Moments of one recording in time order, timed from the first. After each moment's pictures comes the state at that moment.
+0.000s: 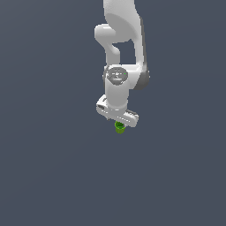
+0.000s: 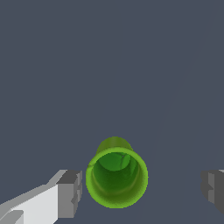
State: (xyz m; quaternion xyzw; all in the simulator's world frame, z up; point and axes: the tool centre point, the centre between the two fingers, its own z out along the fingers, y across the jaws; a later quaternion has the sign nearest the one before) arm -0.031 0.018 0.112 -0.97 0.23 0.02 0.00
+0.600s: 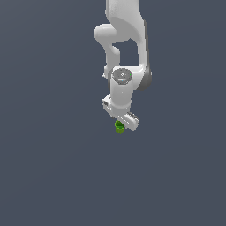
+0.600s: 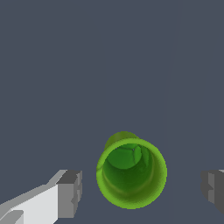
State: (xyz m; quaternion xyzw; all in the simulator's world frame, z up) arm -0.040 0.034 0.100 -0.93 0.37 0.01 0.00
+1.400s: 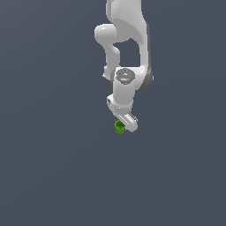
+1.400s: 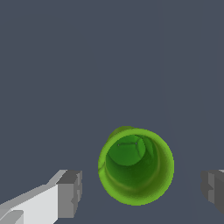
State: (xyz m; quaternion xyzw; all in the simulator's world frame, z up) arm -0.046 0.042 0.093 -0.89 0.46 0.00 0.00
